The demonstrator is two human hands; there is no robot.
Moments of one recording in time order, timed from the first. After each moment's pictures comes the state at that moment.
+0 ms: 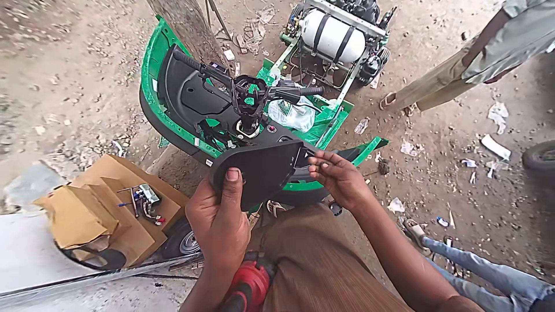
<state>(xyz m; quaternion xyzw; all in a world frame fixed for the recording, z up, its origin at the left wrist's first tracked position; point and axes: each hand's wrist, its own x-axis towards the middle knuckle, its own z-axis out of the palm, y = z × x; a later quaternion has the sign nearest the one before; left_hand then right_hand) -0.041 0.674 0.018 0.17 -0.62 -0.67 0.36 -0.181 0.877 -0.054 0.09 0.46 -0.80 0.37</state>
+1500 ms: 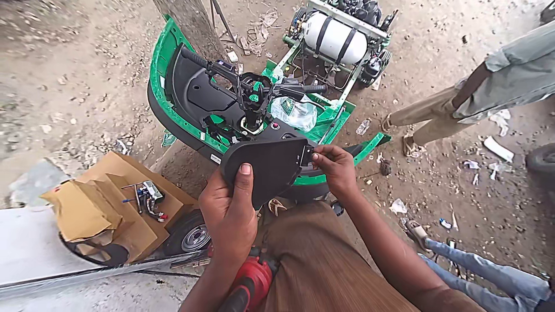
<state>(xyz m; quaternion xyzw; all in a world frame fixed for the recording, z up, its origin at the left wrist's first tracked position) -0.022 0.679 0.015 0.18 -0.64 -0.66 0.34 -0.170 0.857 -0.092 -0.07 0.62 -0.76 0.19</state>
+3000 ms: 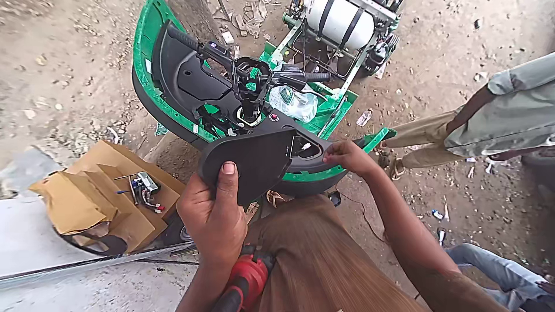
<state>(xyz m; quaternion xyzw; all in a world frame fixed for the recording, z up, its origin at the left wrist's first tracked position) -0.029 0.665 0.007 0.20 -0.63 -0.65 0.38 -0.249 0.910 -0.118 -0.21 0.78 -0.44 0.40</state>
